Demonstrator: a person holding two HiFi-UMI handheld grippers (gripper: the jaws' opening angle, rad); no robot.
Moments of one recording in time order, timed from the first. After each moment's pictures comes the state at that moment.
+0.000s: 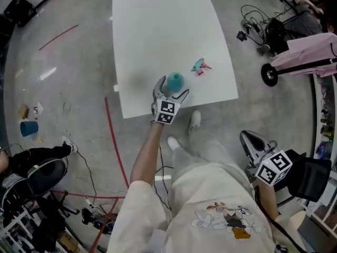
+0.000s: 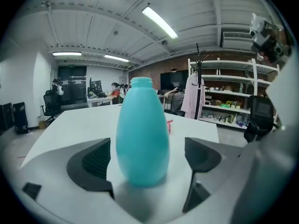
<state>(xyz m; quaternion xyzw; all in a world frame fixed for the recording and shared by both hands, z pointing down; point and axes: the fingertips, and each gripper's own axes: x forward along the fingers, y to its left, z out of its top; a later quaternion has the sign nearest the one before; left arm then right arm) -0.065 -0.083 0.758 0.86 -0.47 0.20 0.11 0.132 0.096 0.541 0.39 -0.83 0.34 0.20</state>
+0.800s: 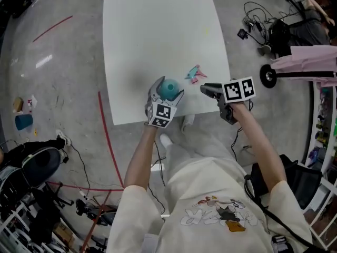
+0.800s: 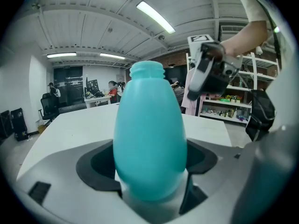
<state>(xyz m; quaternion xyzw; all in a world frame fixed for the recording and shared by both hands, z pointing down) -0.044 -0.136 0.767 0.85 -0.46 0.23 0.10 0.056 -0.135 0.710 0.23 -0.78 0.50 0.30</state>
